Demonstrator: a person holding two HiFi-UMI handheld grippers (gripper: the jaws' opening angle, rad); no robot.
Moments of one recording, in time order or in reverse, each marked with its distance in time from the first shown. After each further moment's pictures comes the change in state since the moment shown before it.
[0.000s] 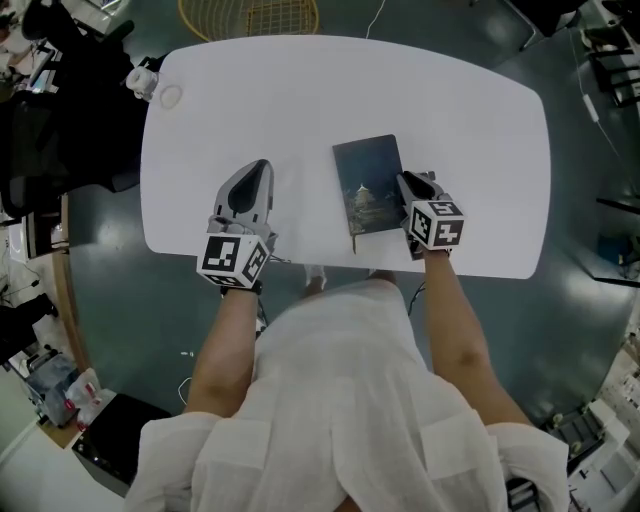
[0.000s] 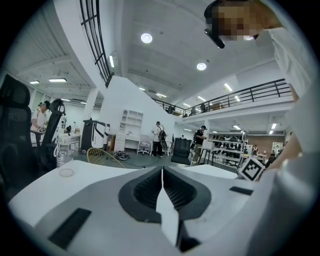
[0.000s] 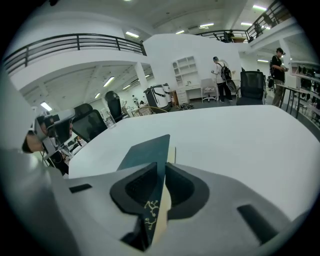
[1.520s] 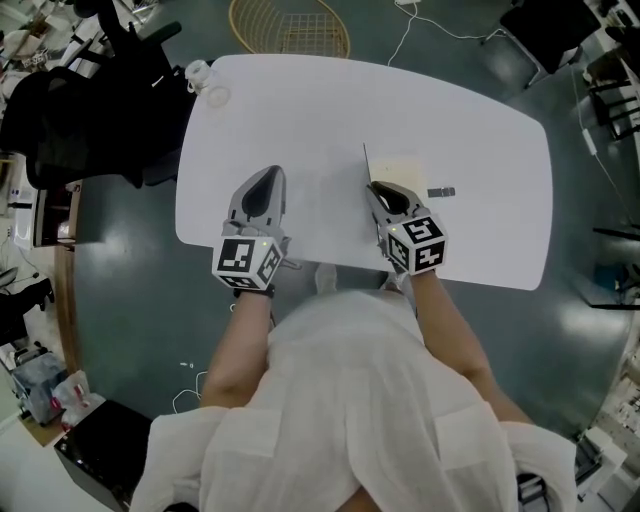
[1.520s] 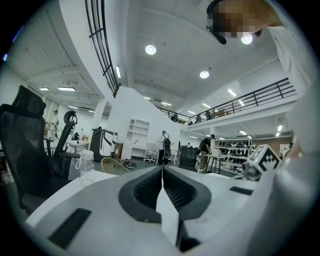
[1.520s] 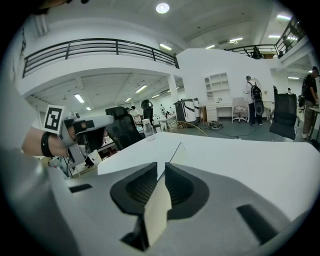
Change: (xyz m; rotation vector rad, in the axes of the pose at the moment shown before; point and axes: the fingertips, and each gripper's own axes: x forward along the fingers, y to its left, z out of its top) left arm -0.079 0.044 0.040 -0.005 -0.100 0.073; right arm -0.024 0.199 0.059 -0.251 -0.163 0.222
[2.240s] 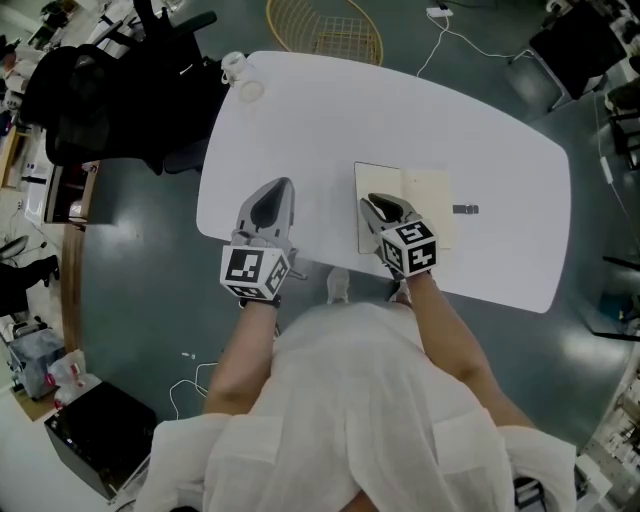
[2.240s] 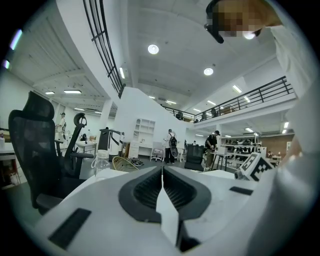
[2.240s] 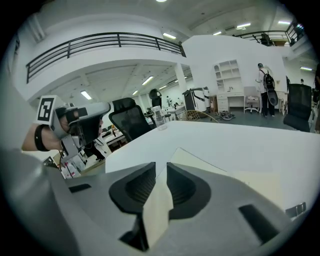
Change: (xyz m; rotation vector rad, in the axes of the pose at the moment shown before) left arm -0.038 0.034 -0.007 0.005 0.021 0.071; right arm 0.057 0.050 -0.032 -0.004 0.105 0.115
